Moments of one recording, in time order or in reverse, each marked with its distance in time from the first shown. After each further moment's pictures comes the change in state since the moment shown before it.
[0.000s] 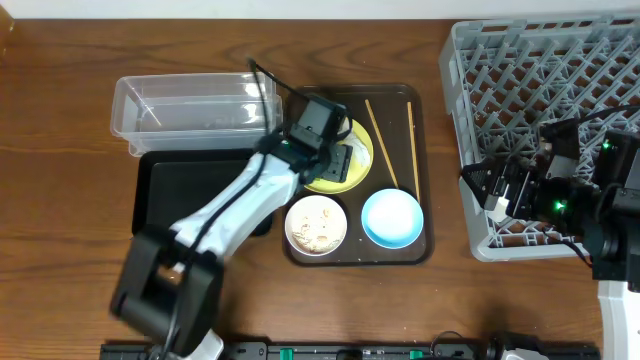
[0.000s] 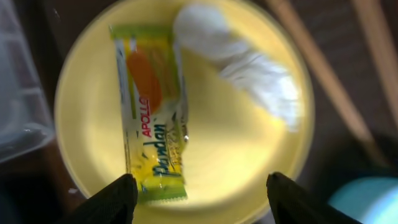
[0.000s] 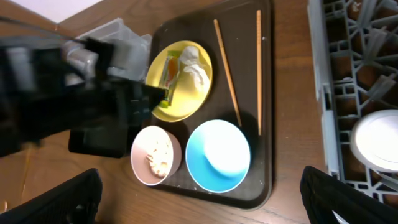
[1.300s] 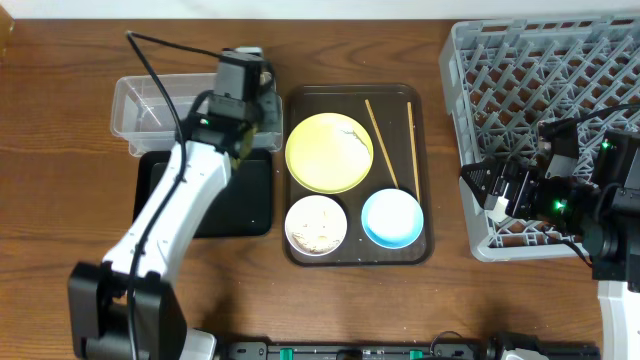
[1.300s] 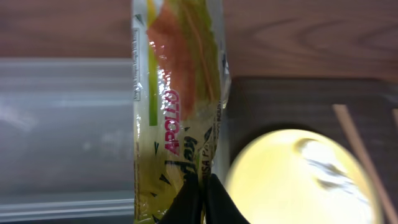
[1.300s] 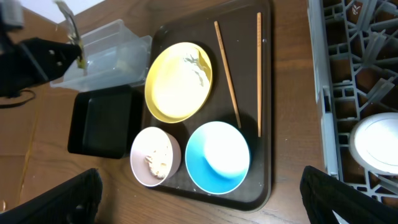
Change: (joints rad) left arm 0.304 -0.169 0.061 0.020 -0.066 0.005; right arm 0.000 0.000 0.000 0.007 0.001 -0.003
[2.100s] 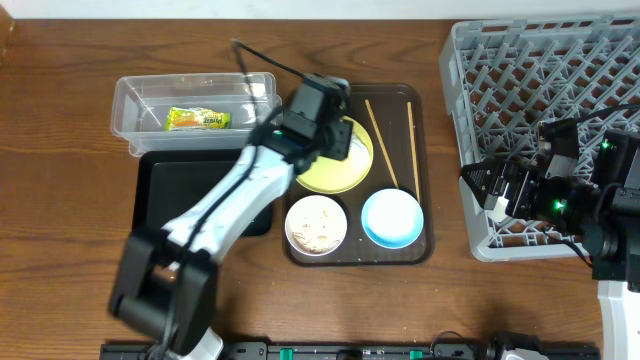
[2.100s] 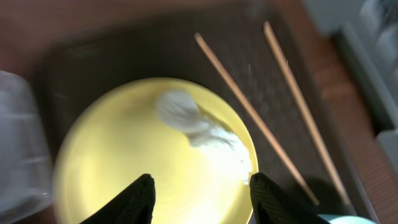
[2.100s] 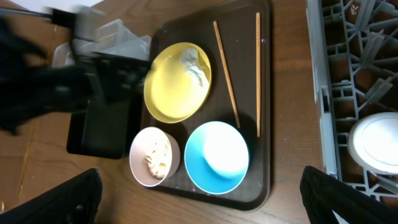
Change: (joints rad) left arm -0.276 0.153 -0.002 0.087 0.172 -0.006; right arm 0.000 0.000 0.000 -0.001 0.004 0.000
